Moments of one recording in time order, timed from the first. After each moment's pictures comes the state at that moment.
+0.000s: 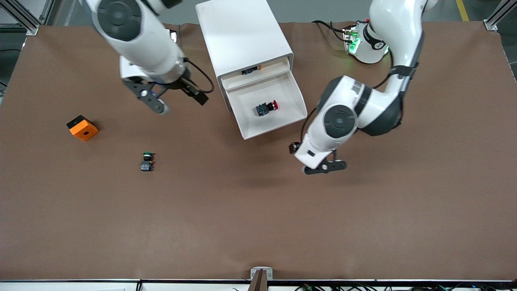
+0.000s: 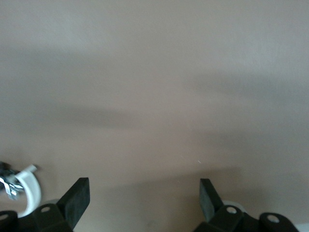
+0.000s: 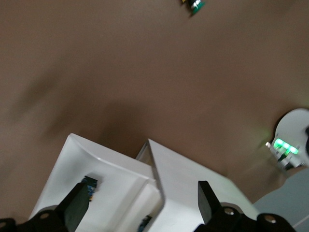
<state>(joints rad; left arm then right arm) -0.55 0.55 -0.03 -1.46 -0.09 1.88 -0.69 0.45 0.19 0.07 -1.39 0.14 1.39 1.17</state>
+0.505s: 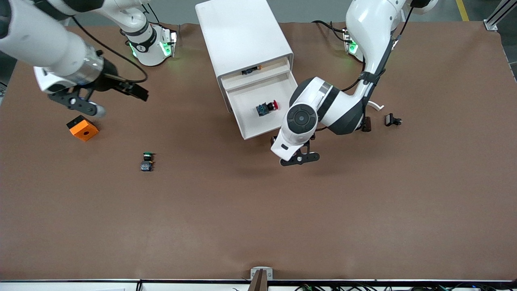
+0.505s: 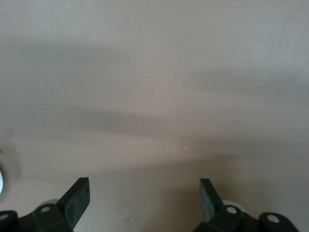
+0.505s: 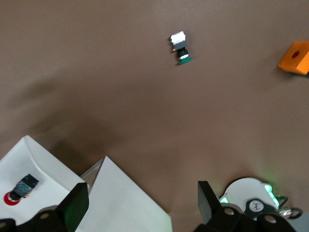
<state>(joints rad) -0.62 0.63 -0.03 -1.47 -0.09 1.91 -0.76 0.16 -0.01 0.06 -1.65 0.13 1.46 0.56</state>
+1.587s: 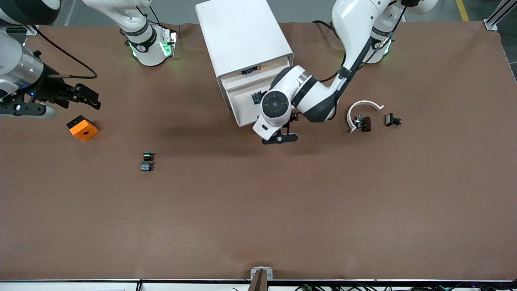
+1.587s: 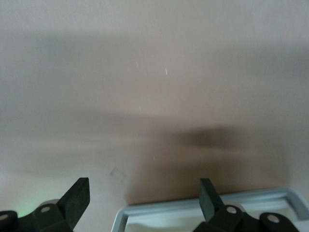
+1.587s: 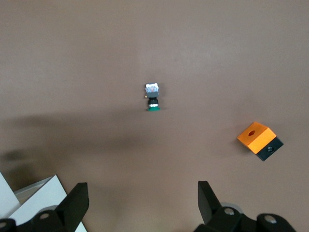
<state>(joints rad) -0.64 0.58 -0.18 -1.61 -0.09 1.90 -0.83 -0.01 -0.10 0.08 -1.75 0.05 1.61 0.13</state>
